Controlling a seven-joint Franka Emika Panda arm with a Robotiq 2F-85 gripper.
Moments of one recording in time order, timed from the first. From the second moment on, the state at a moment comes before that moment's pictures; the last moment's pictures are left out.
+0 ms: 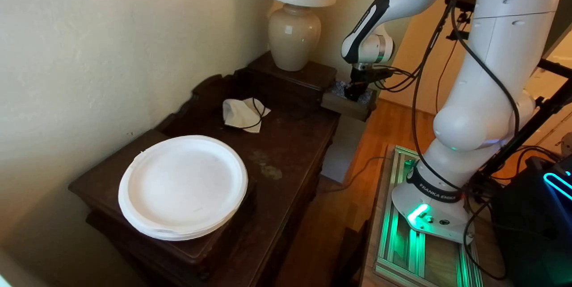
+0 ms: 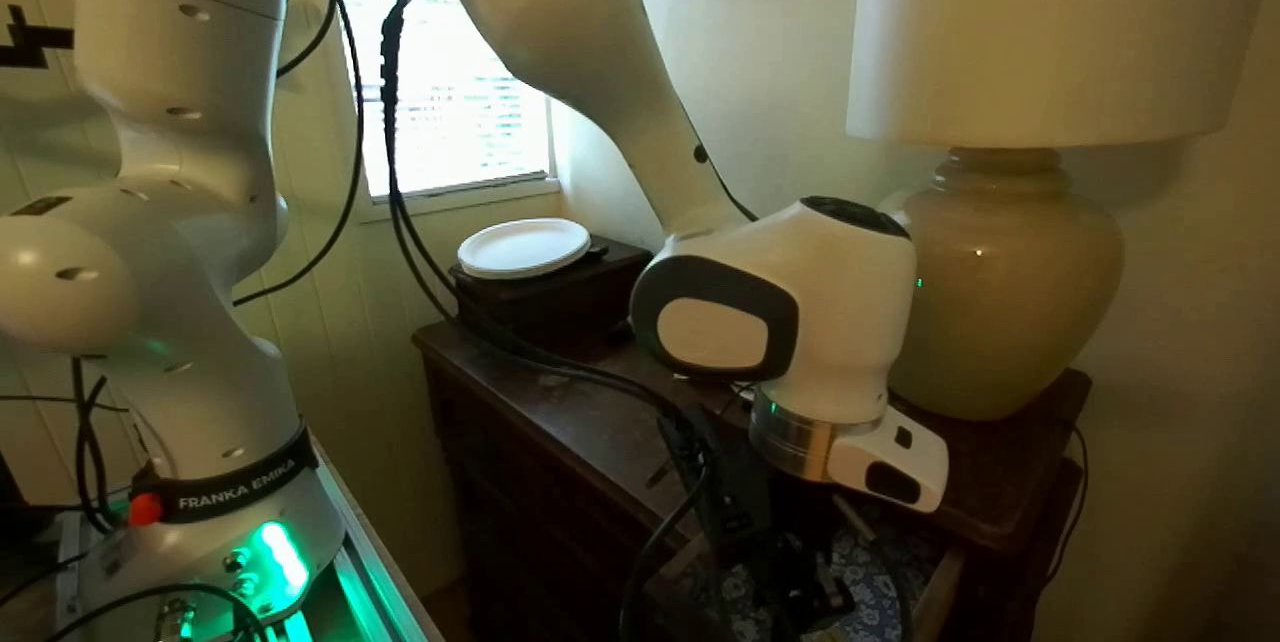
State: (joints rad) arm -0.59 0.35 -0.33 -2.31 0.14 2.59 -0.50
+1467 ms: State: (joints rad) arm -0.61 0.25 -0.32 -2.30 0.14 2.53 -0.50
